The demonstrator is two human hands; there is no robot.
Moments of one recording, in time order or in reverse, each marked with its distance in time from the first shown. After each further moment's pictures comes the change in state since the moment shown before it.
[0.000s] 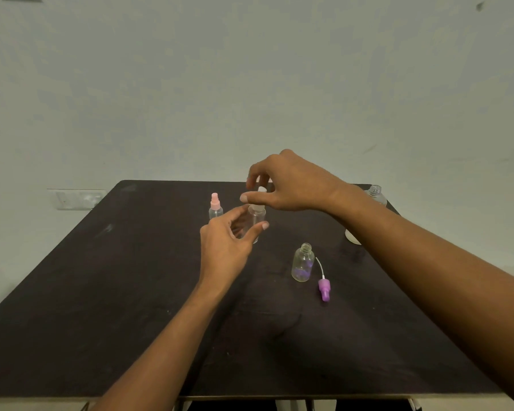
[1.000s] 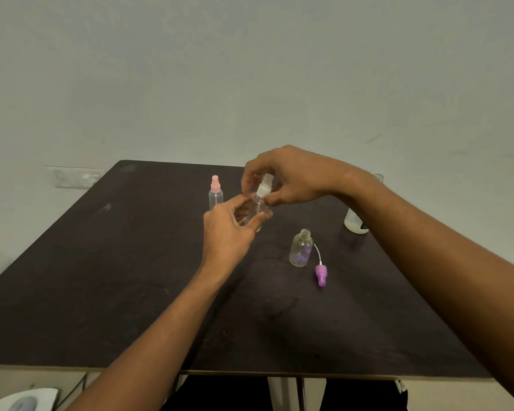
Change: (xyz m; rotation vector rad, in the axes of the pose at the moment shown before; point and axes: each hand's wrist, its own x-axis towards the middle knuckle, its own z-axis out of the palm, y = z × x) left_hand -0.010 0.002 0.002 -0.070 -0.026 -0.041; right_hand -0.009 -0.004 -0.009 0.040 -0.242 -0.095
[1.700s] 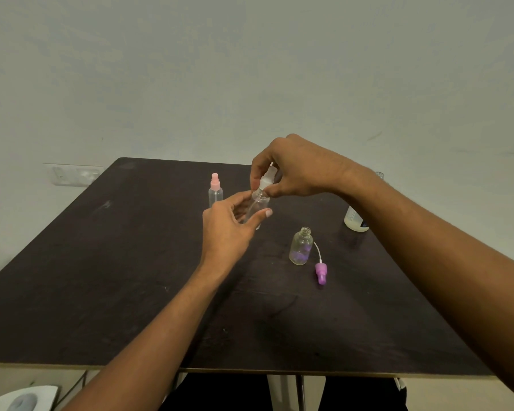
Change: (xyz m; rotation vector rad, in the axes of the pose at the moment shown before) left_hand 0.002 0.001 0.001 0.025 0.003 -0.021; right_hand -0.002 -0.006 -0.005 -0.035 0.077 0.124
